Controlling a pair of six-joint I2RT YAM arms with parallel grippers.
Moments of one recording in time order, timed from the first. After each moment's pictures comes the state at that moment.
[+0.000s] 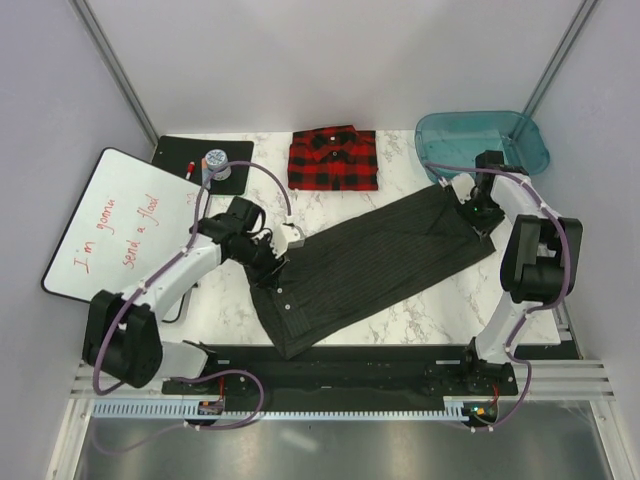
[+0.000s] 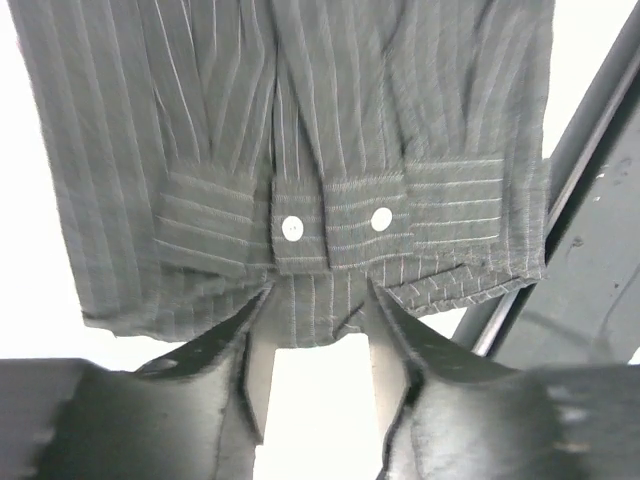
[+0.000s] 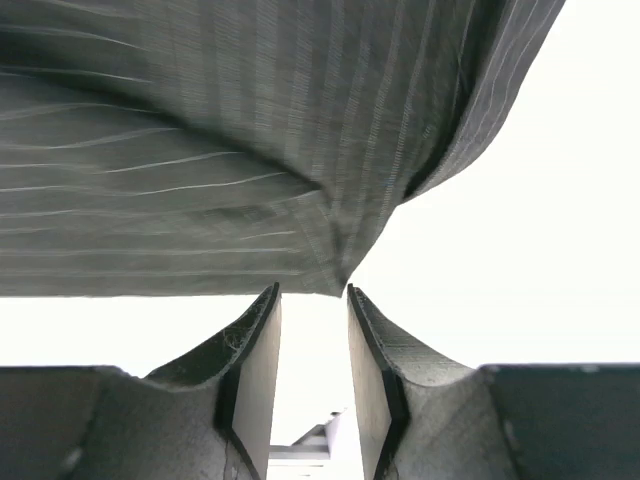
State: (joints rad) left arm -0.40 1.36 0.94 -0.82 0.48 0.63; right arm -0.12 1.87 1.40 -0.88 0.11 -0.70
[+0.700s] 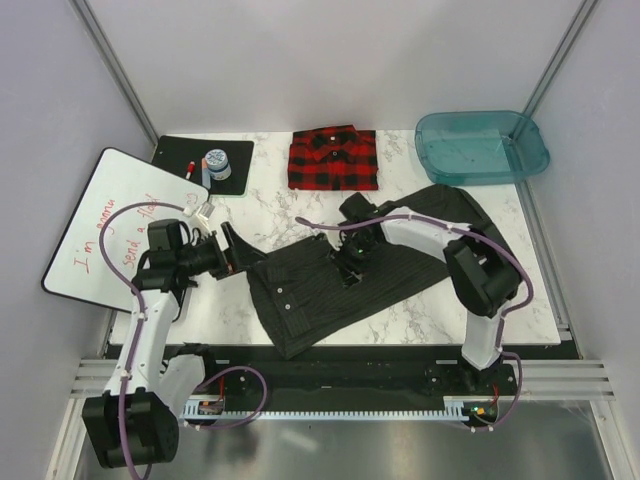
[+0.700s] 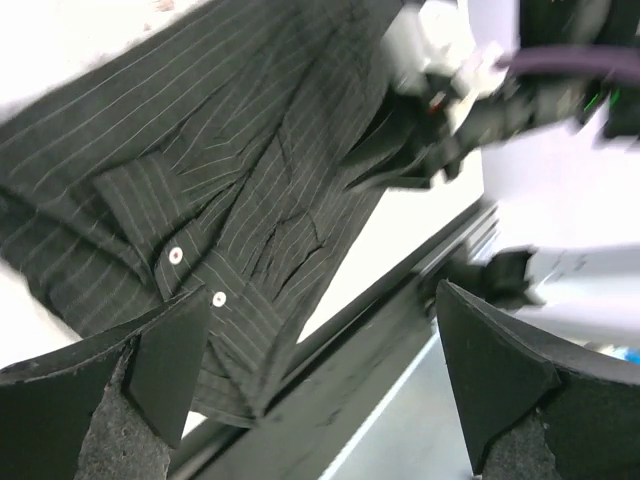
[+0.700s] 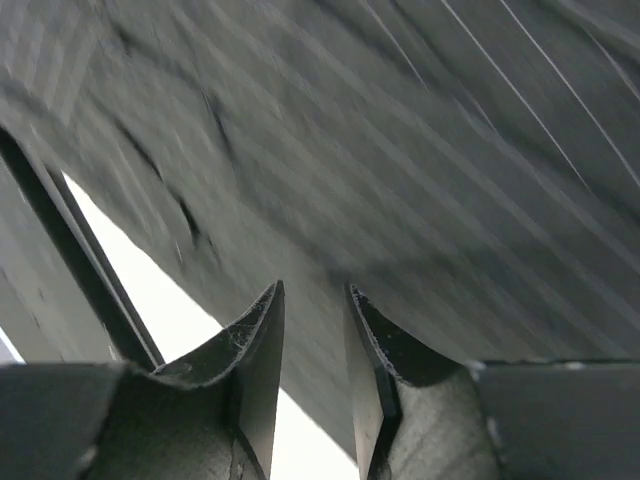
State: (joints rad) left arm 0.08 0.90 0.66 -0.48 0.87 -0.39; right arm 0.62 1.85 1.29 -0.76 -0.49 -0.42
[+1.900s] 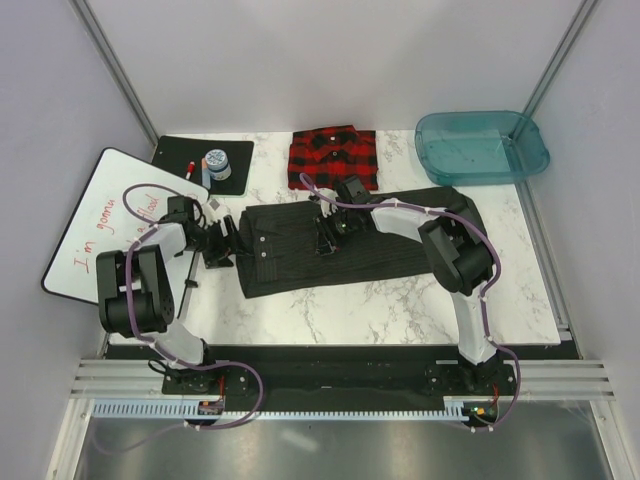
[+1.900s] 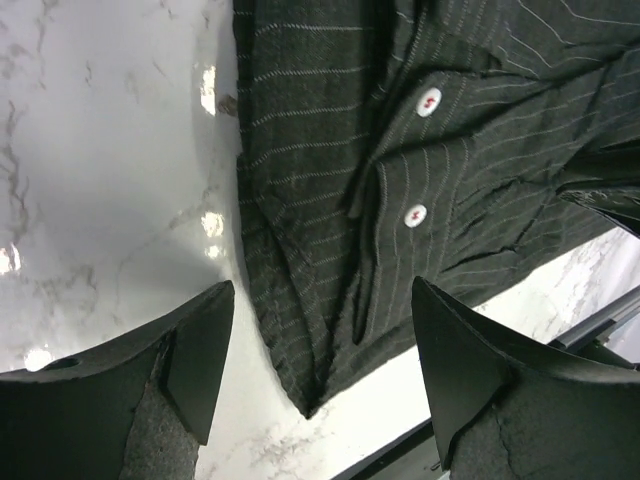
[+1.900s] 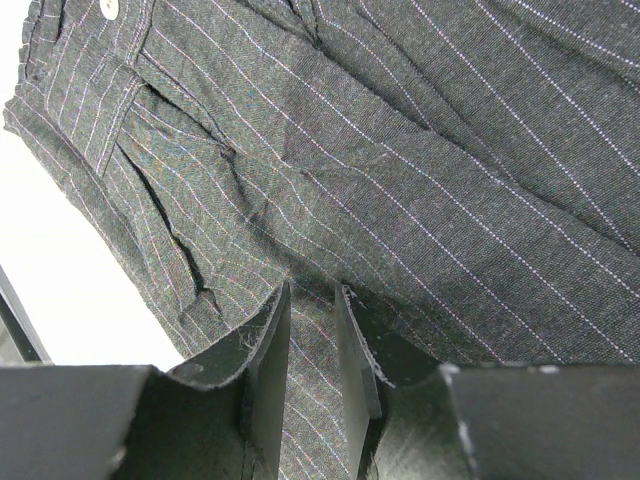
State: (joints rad) left arm 0.16 1.61 0.88 -0.47 0.55 -0.19; right arm 0.59 2.12 1.43 -0.29 -0.56 0.03
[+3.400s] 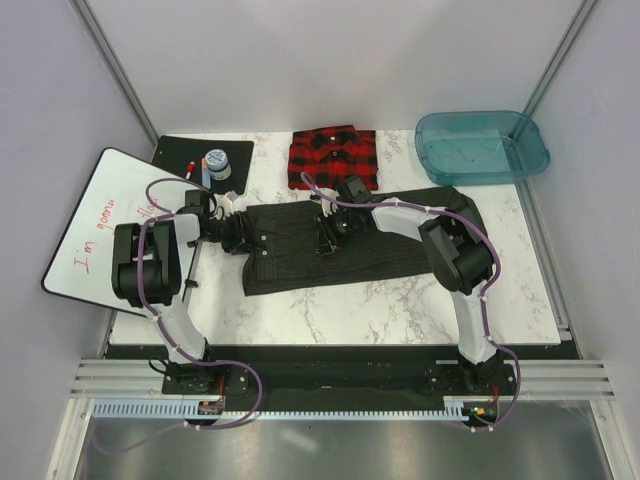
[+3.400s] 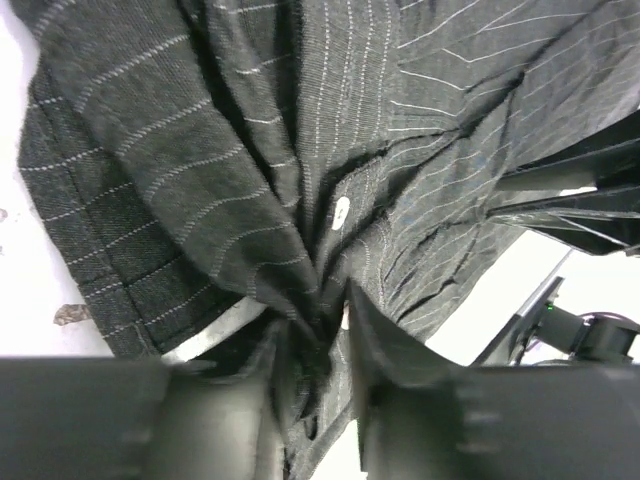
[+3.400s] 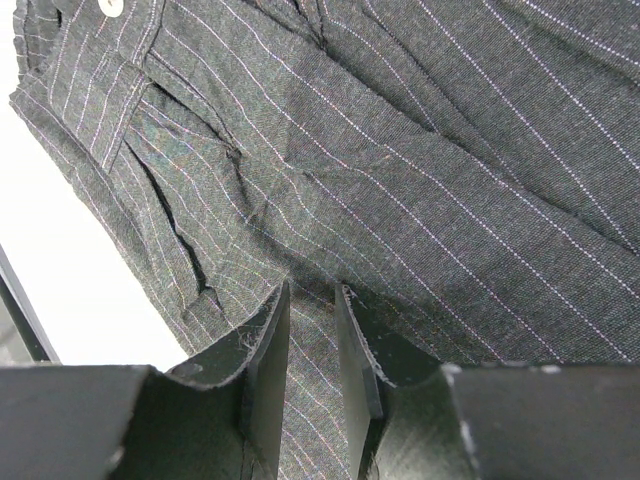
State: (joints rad) left arm 0.08 1.84 0.97 -0.29 0.76 -0.21; right arm 0.58 2.13 1.43 -0.29 -0.58 0.03
